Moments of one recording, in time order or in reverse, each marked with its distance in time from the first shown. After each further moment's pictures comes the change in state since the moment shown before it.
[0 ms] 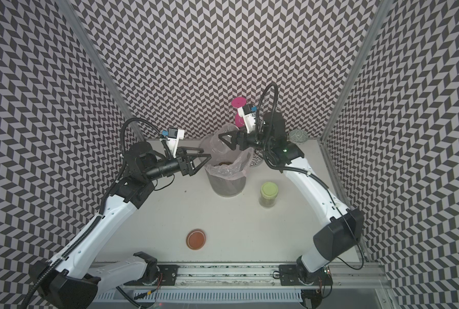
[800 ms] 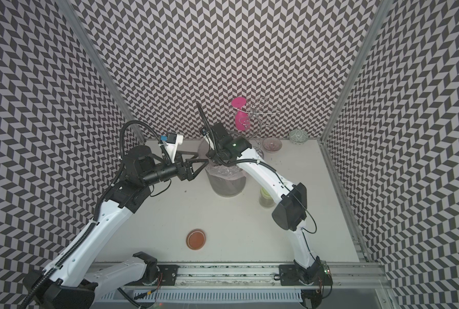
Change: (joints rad) left arm 0.000 -0.050 -0.013 -0.137 -0.090 0.117; right arm 0.271 0.486 0.509 -0.599 0.887 -0.524
